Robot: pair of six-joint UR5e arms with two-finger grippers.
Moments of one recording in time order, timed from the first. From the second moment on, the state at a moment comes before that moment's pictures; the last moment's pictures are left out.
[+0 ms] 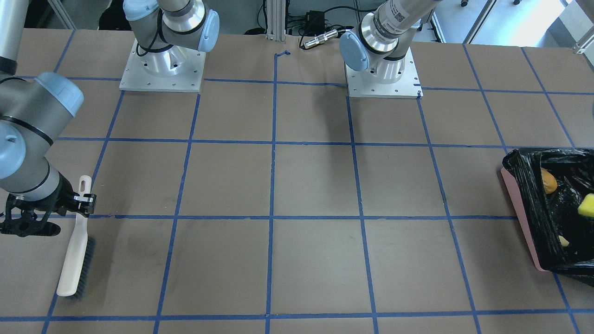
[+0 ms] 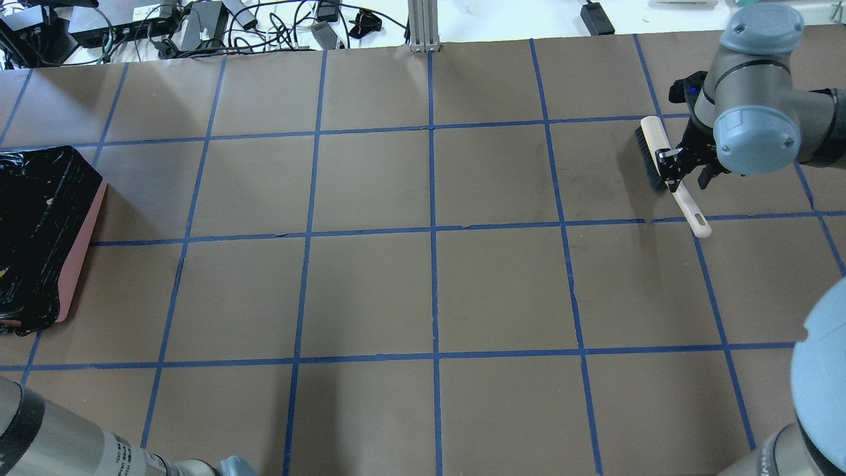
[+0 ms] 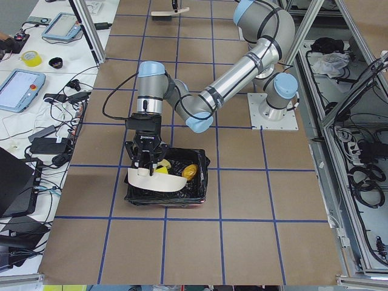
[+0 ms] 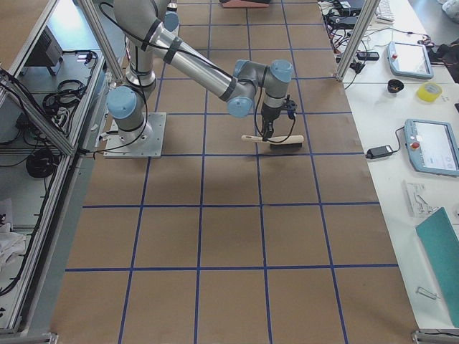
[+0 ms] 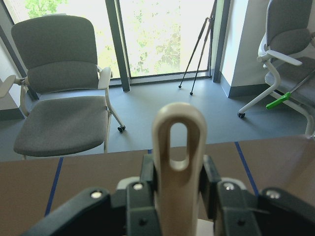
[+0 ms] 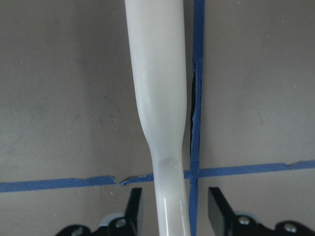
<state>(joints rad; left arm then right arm) -0.91 -2.02 -1.45 -0.37 2.29 -0.47 1.29 -1.23 1.76 -2.11 -1.72 -0.27</state>
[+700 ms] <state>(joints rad) -0.91 -2.03 -1.27 -0.69 2.29 -0.44 1.36 -1.32 1.59 -1.94 -1.64 -0.24</state>
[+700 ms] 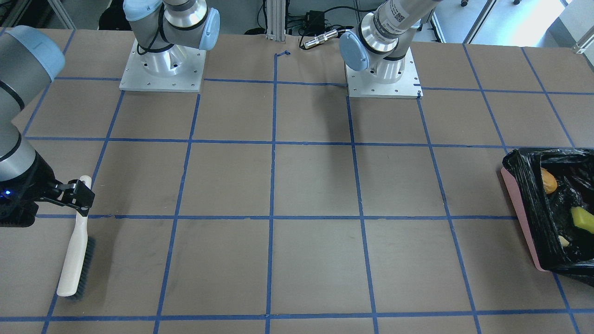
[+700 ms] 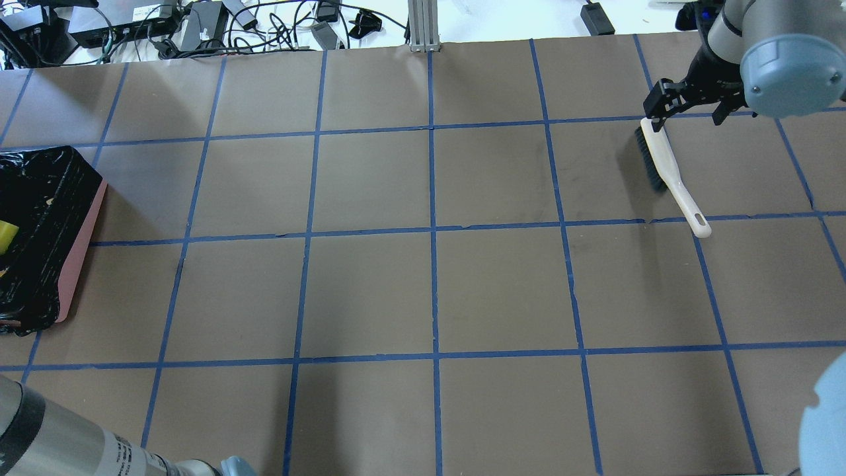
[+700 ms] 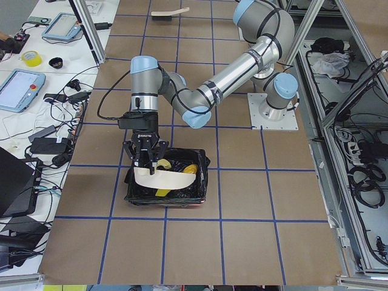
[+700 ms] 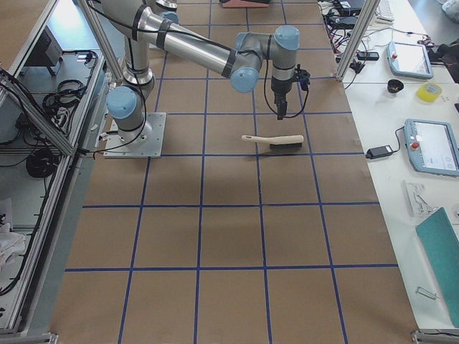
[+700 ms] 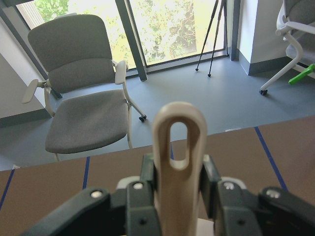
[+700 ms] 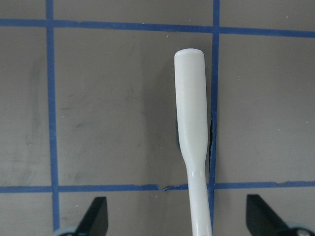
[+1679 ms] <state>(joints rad) -0.89 -2.06 -1.09 -1.17 1.78 -0.82 1.48 -1.41 1.57 -1.82 -1.63 -0.13</state>
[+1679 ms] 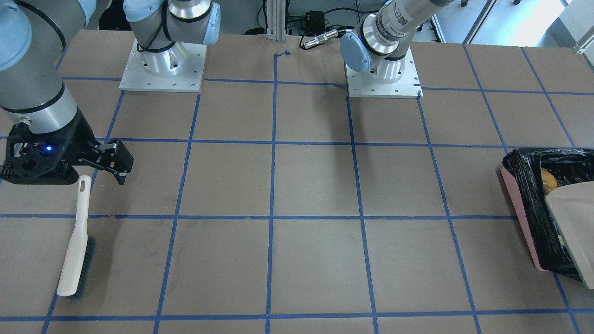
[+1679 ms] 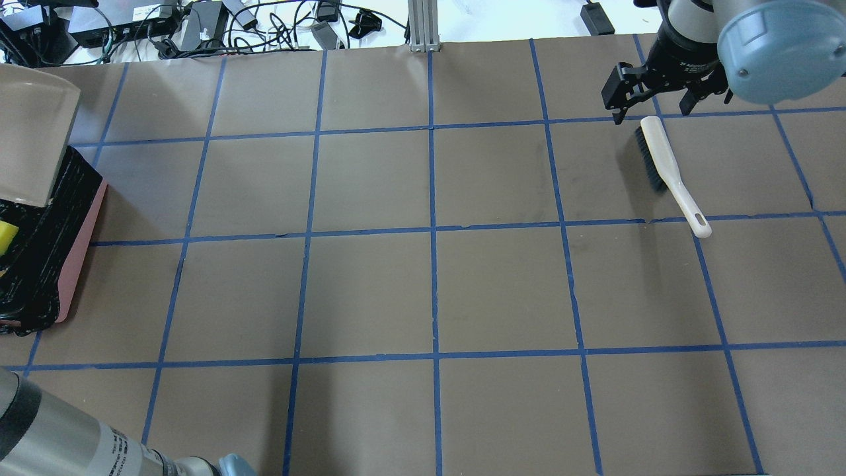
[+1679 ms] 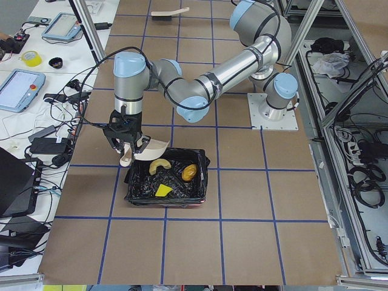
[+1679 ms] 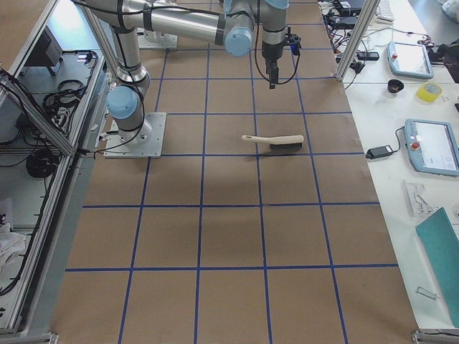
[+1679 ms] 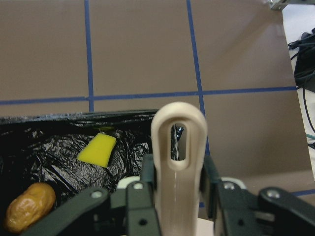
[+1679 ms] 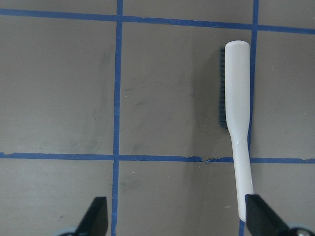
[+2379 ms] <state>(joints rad) -1.03 -2.10 -1.04 -1.25 1.58 -1.18 1.52 -1.46 1.57 -1.70 -1.63 -0.05</state>
